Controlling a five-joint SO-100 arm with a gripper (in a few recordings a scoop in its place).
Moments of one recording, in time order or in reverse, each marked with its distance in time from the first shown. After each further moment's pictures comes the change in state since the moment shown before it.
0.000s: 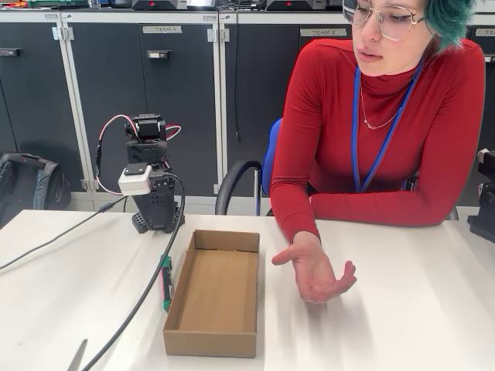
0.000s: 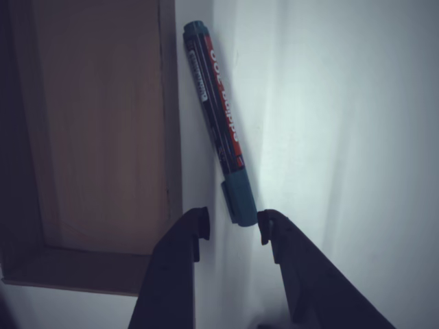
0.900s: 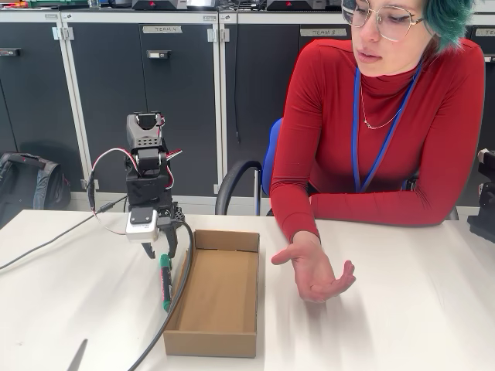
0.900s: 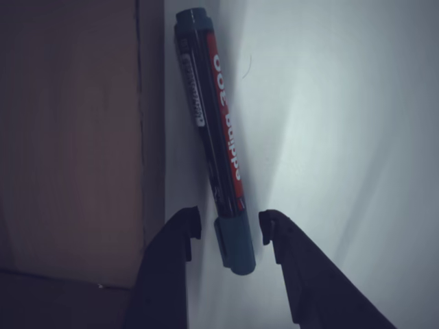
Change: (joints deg) arm 2.0 -26.3 -4.5 -10.5 -6.9
